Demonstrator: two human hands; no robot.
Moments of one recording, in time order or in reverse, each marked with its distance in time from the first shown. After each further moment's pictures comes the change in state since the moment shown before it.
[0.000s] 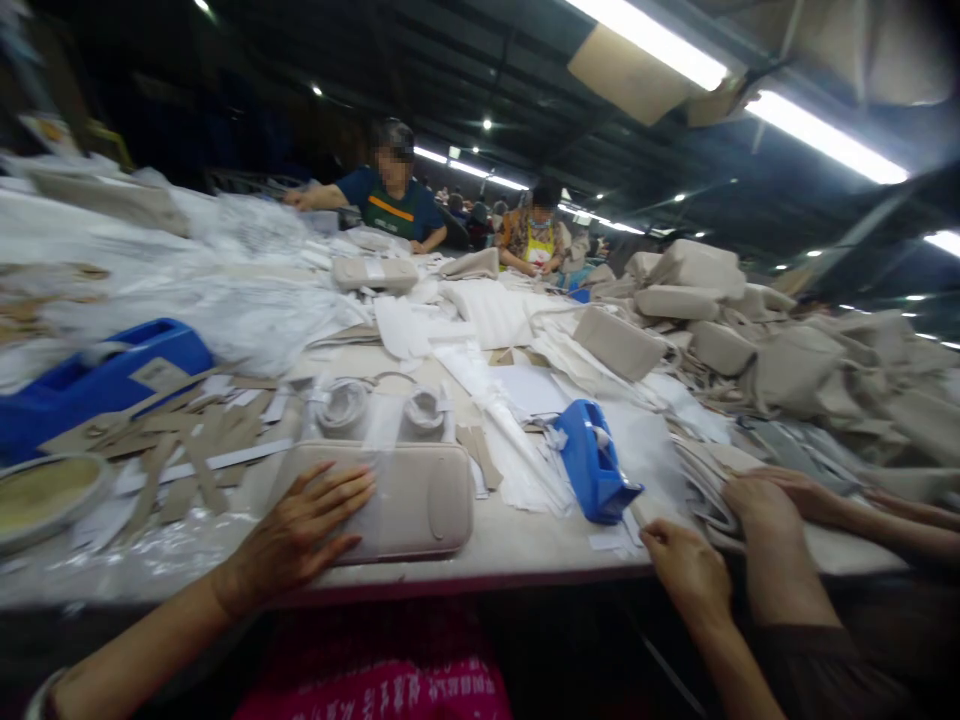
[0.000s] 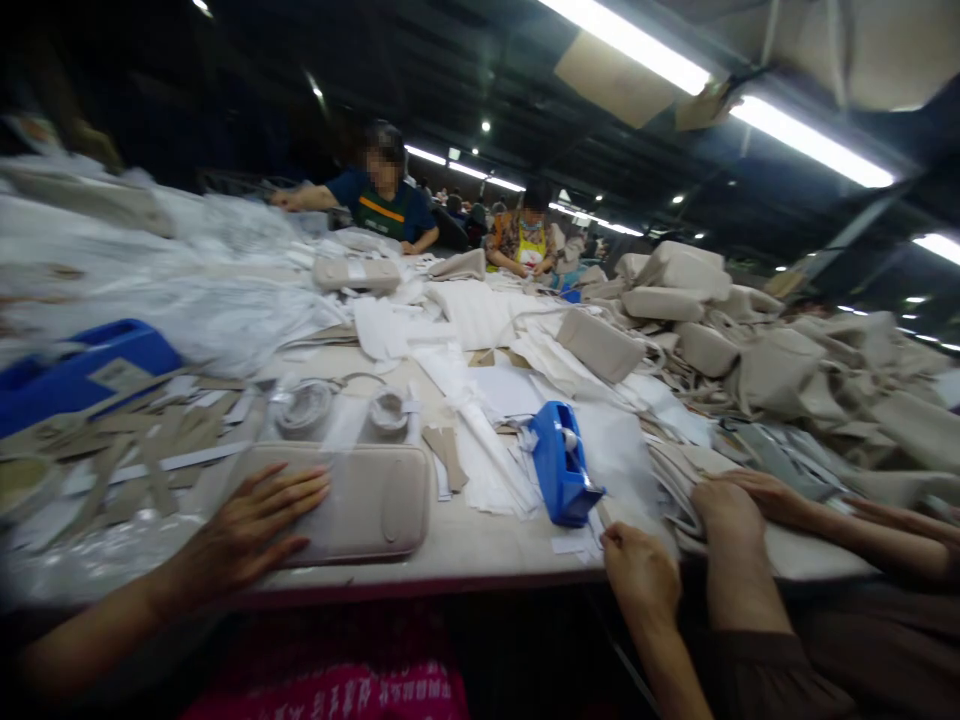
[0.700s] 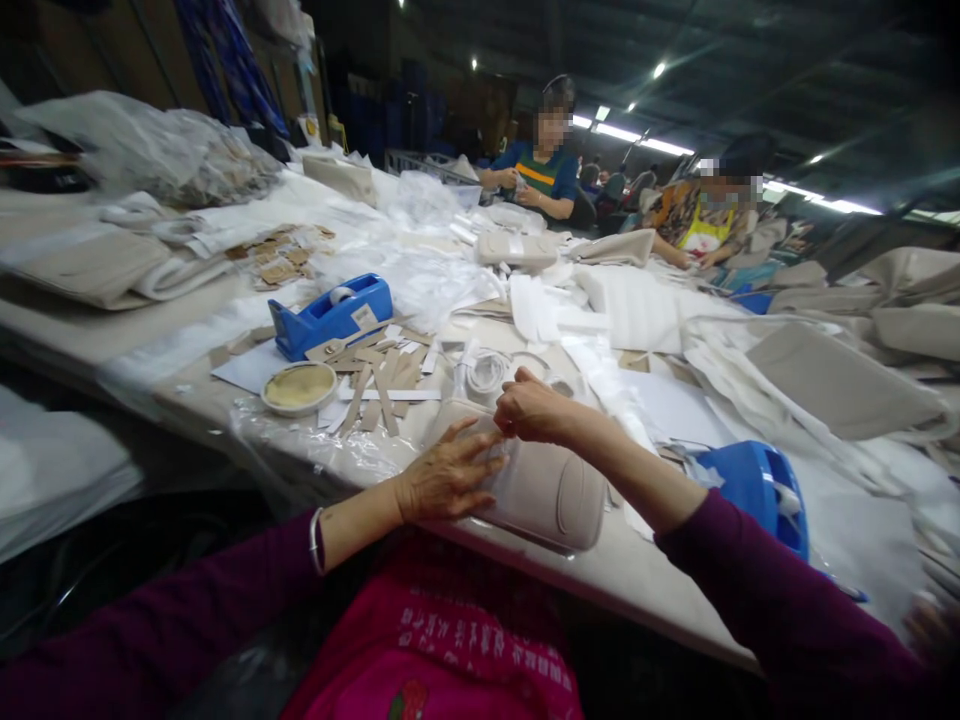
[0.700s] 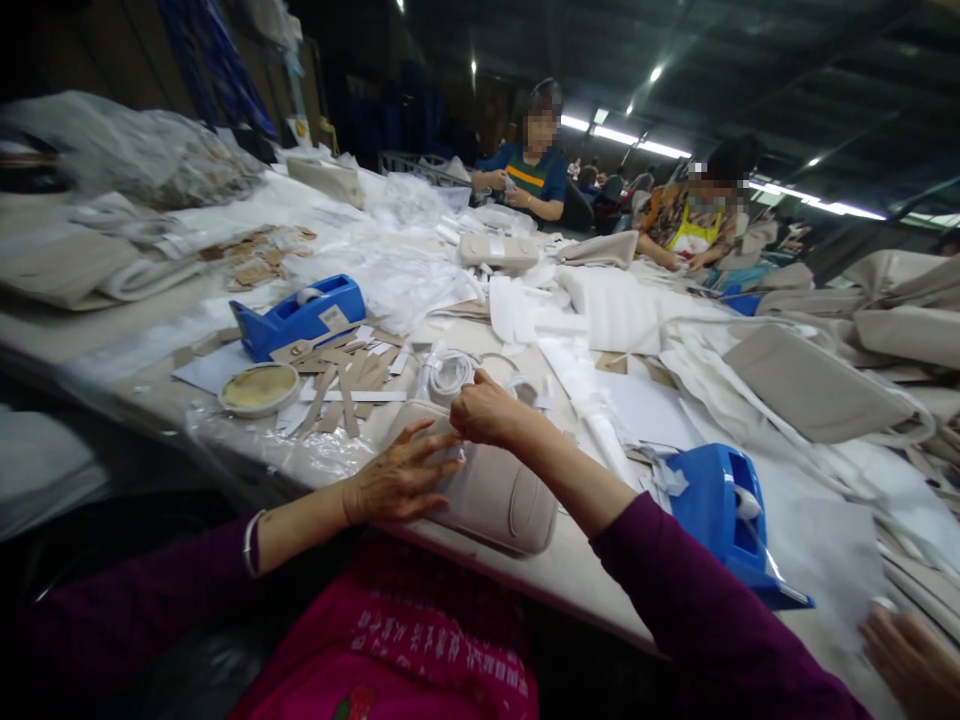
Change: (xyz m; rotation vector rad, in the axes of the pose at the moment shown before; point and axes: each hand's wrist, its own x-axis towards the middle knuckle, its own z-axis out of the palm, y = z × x) left_hand -0.009 0.009 -0.005 -0.103 -0.018 -0.157; right_hand -0.057 -0.347 0.178 -0.805 -0.794 -1.699
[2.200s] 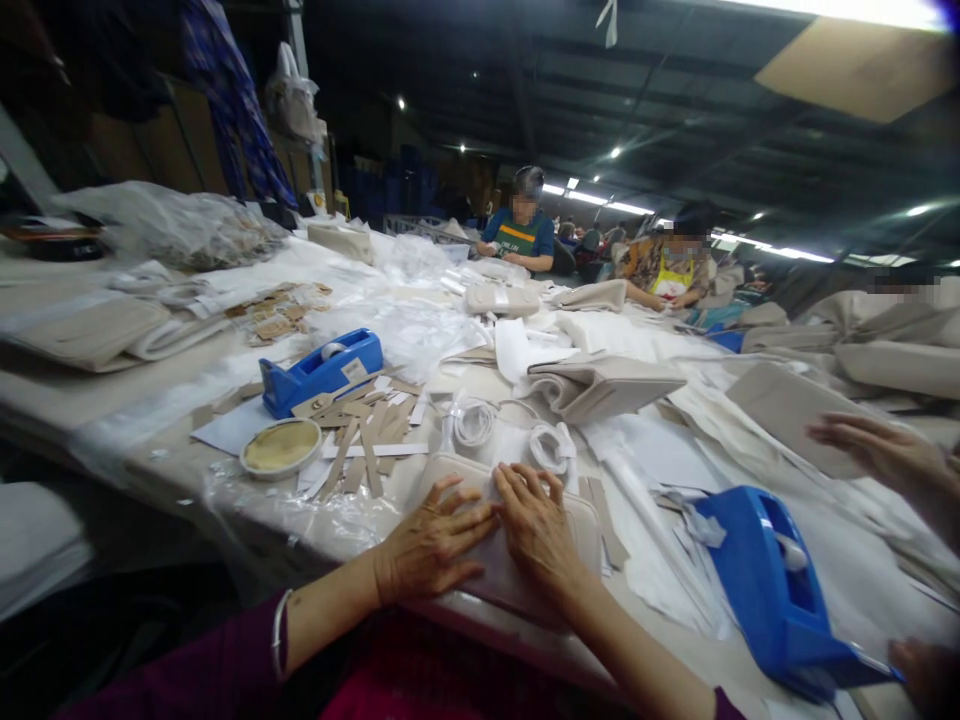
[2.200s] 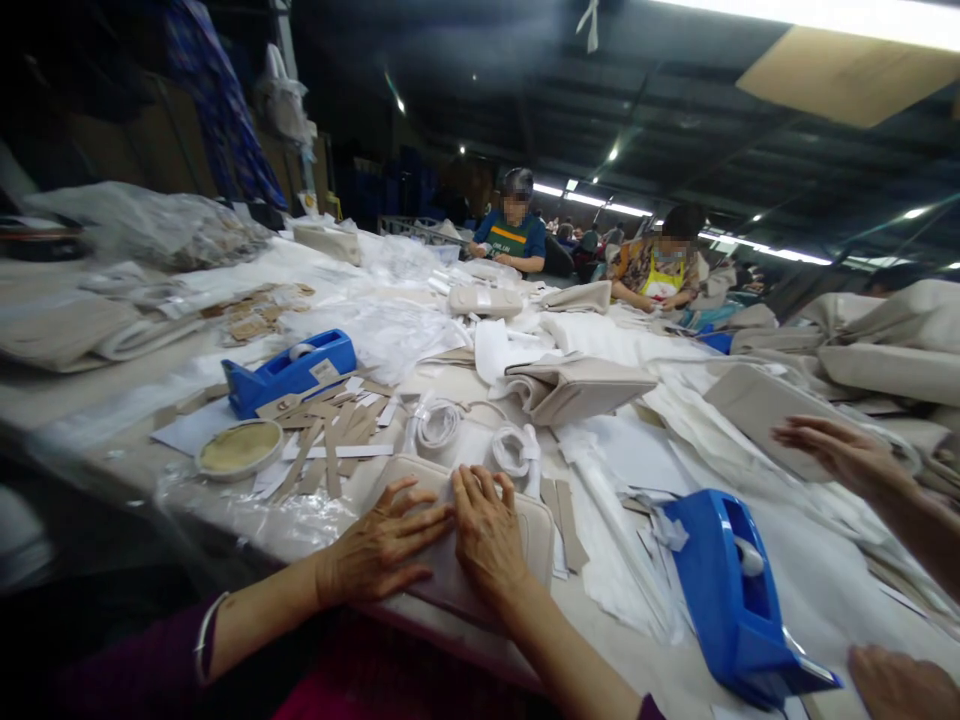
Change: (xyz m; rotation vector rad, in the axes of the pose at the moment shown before) left_hand 0.003 0.006 -0.009 0.016 -0.037 -0.011; right_hand -0.027 -0.053 0.109 0.141 0.682 0.488
